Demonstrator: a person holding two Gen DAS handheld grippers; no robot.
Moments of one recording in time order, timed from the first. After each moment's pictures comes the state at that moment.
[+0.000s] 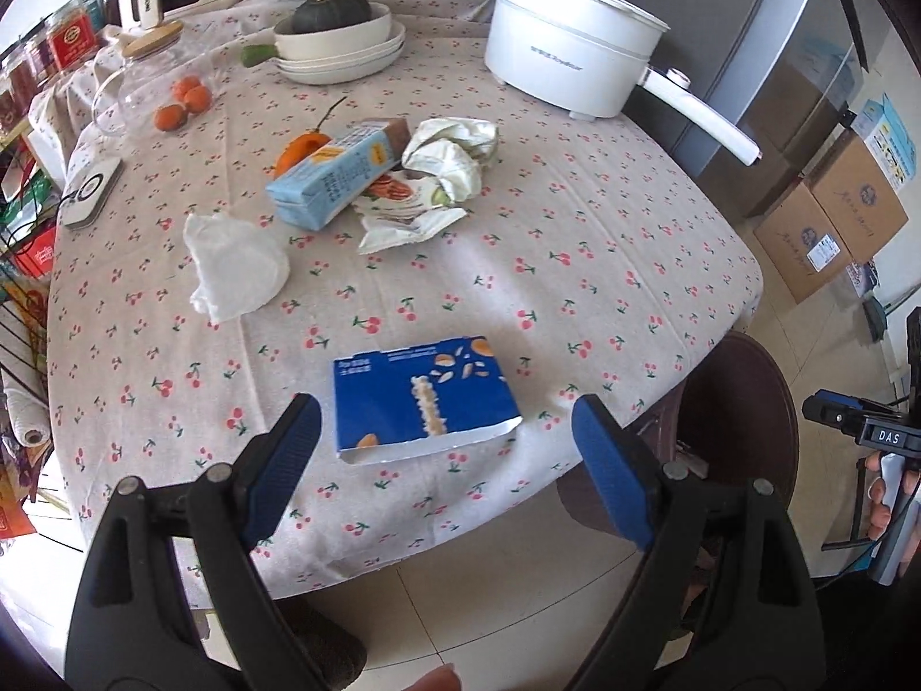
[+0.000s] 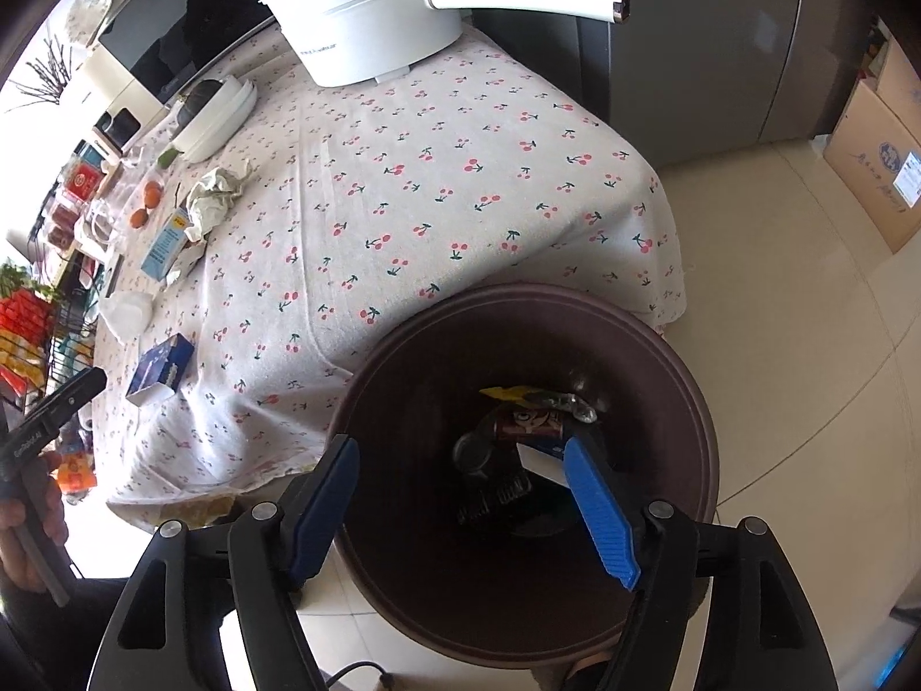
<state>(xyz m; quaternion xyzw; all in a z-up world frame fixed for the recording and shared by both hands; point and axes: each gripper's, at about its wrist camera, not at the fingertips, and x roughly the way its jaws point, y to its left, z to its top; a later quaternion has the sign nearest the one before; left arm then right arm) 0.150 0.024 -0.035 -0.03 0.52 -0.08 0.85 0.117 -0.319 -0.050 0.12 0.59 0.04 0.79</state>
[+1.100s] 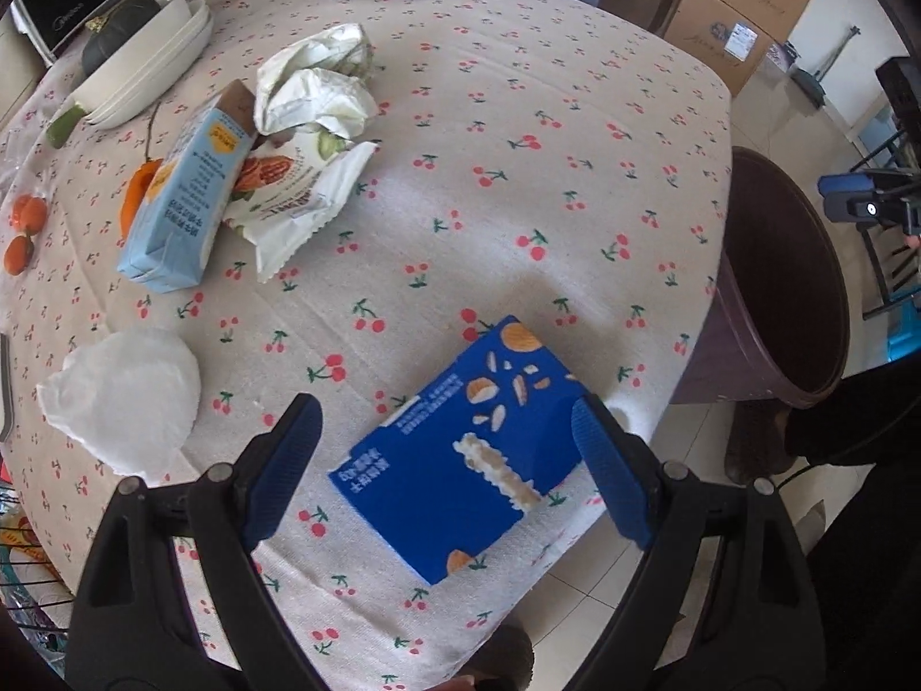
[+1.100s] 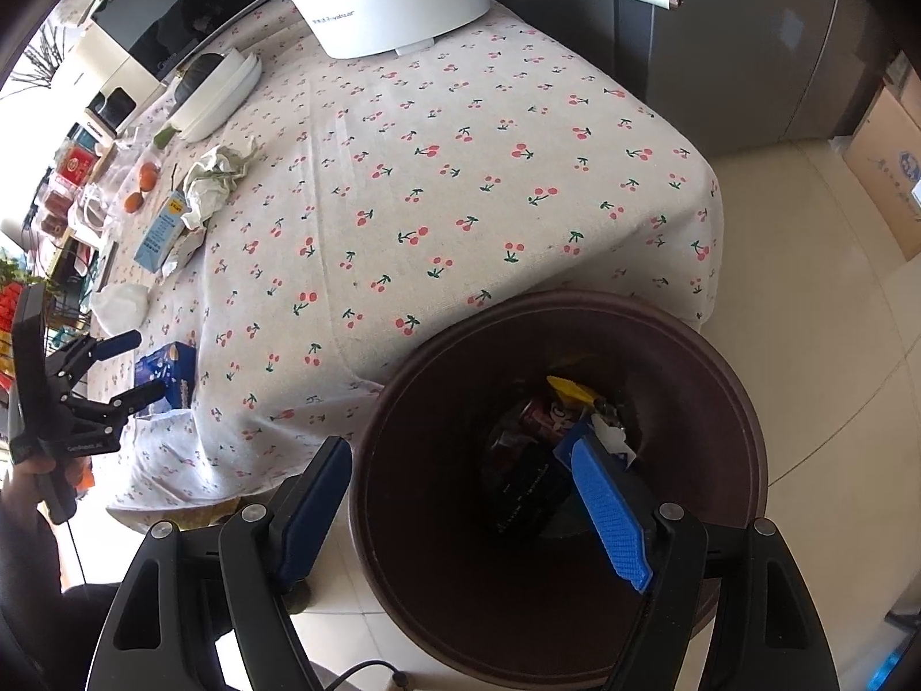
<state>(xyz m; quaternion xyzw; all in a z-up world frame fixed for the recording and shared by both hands) 0.202 0.003 -0.095 0.17 0.56 -0.27 0.76 0.147 -0.288 -0.066 0.11 0.62 0.04 0.78</state>
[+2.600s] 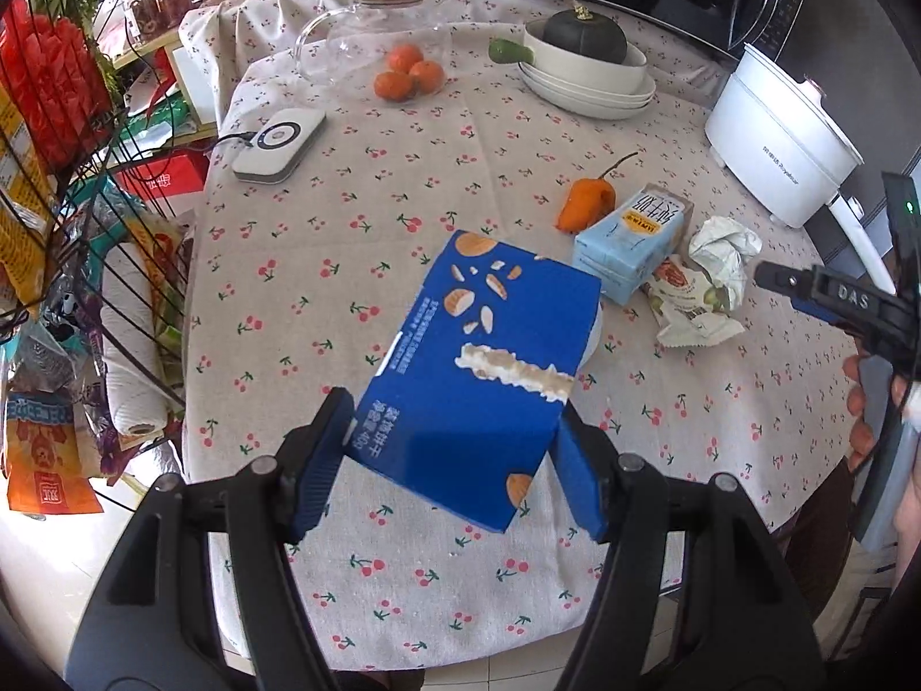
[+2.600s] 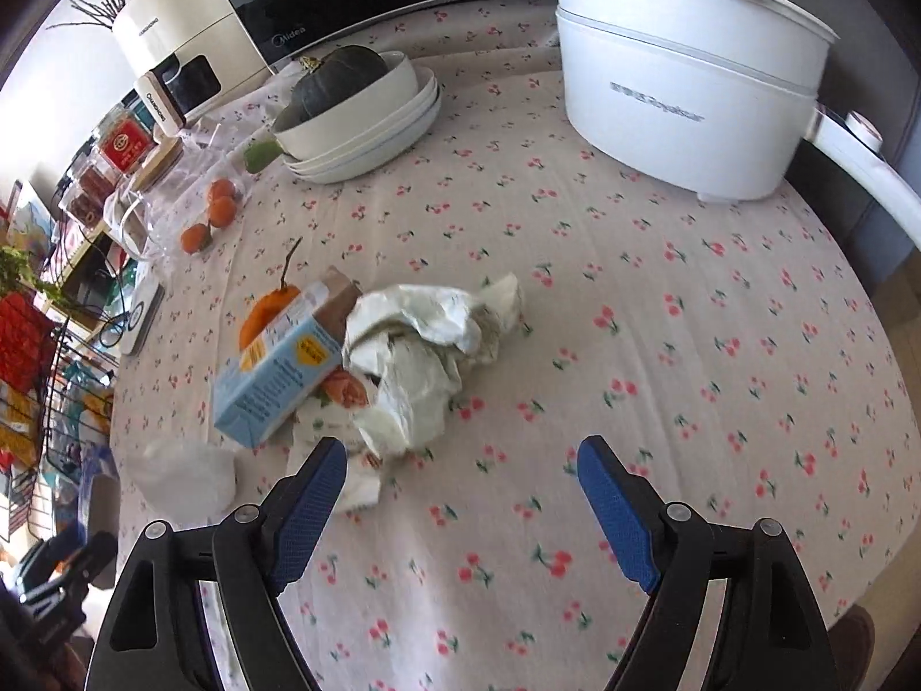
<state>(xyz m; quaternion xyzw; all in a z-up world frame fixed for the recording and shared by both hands) 0.188 0.160 -0.047 -0.08 0.52 0.07 0.85 0.336 -0.076 -0.073 0.05 0.55 0.12 0.83</state>
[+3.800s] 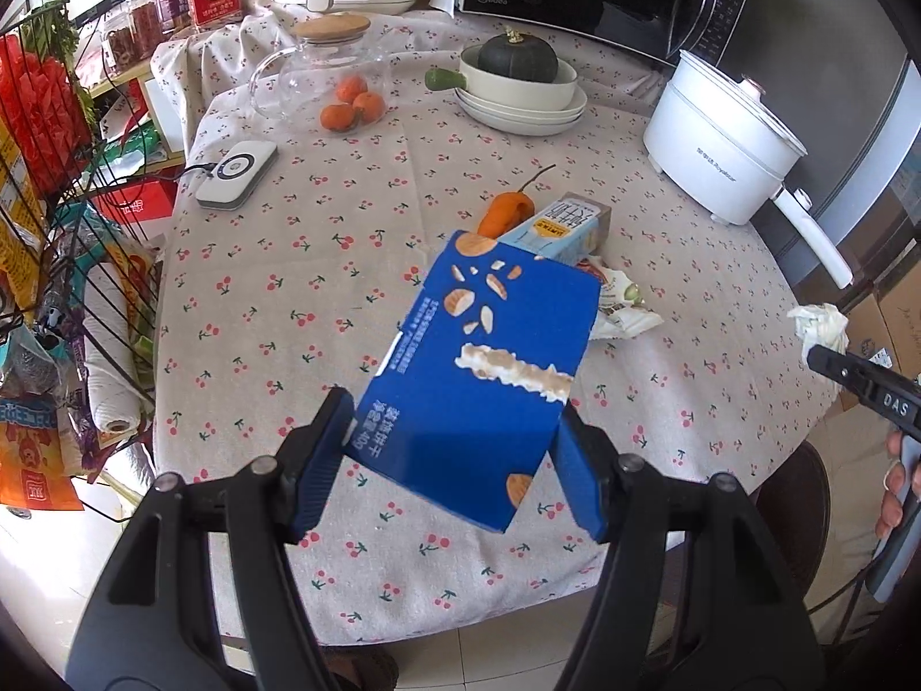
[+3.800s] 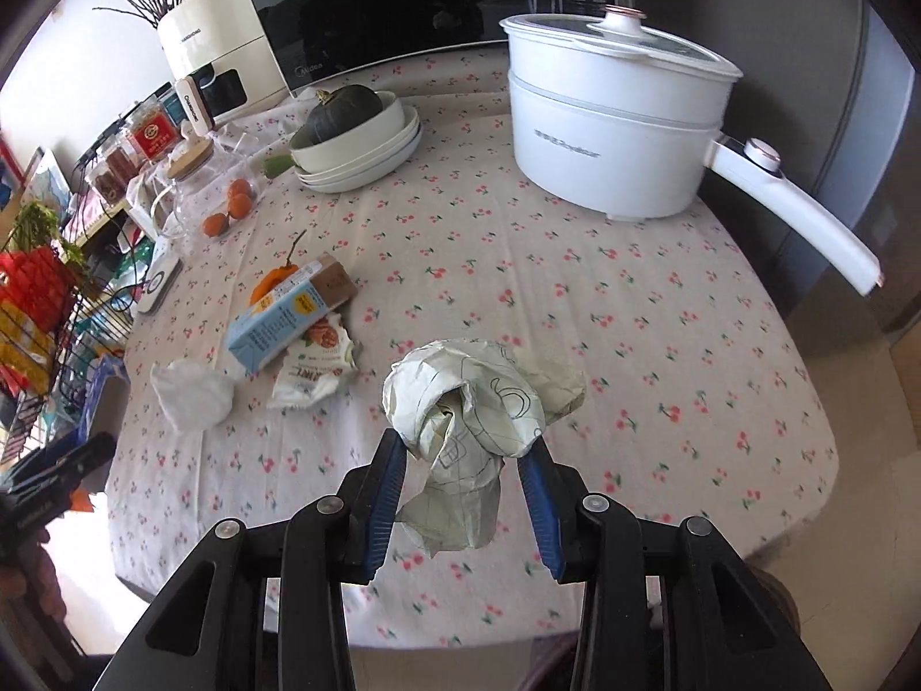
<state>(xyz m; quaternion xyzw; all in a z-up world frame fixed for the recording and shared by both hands) 0.167 0.121 -0.023 -0.08 0.49 0.03 0.87 0.249 -0.146 -0.016 0.01 0.53 0.11 0.84</state>
